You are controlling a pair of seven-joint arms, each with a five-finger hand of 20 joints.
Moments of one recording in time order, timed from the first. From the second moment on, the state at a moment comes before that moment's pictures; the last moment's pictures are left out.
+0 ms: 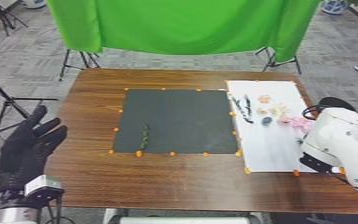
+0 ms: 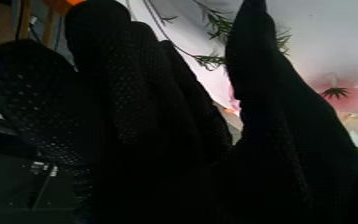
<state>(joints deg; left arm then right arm) 148.2 -36.2 -99.1 -133.3 16.8 27.7 44.7 -74.6 -34.0 61.9 -110.8 -87.4 -19.0 87.7</state>
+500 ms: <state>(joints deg) 147.3 -36.7 -98.5 -133.3 17.1 27.7 44.0 -69.3 -33.4 54.0 -107.2 -87.7 -17.3 86.2</state>
